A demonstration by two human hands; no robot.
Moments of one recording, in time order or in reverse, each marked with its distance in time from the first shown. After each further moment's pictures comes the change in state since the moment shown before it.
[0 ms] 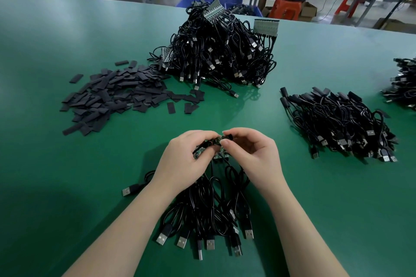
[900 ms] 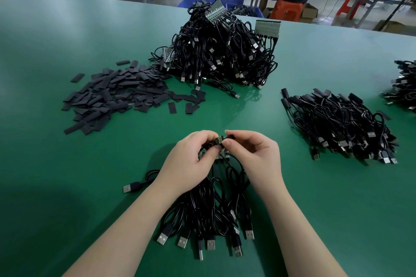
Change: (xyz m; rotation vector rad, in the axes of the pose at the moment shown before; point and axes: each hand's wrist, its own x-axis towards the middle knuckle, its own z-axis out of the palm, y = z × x) left_hand -0.001 -0.001 0.005 -0.064 -0.111 -0.097; right_hand 0.000 -0.003 0.004 0.098 0.059 0.057
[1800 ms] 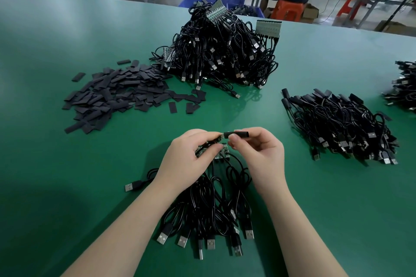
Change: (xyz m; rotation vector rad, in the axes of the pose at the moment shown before) left_hand 0.002 -0.002 -0.001 0.017 0.115 0.067; right_hand 0.003 0.004 -0.003 0.064 0.075 -0.021
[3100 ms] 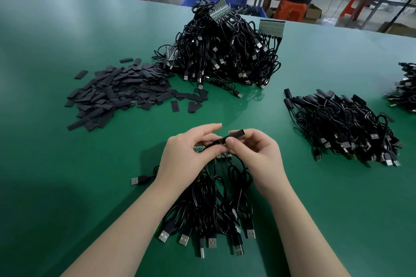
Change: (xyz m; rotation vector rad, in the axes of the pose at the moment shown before) left_hand -0.004 0.010 -0.003 -0.102 0.083 -0.075; right_hand -0.001 0.001 -0.002 0.056 -0.145 0.130
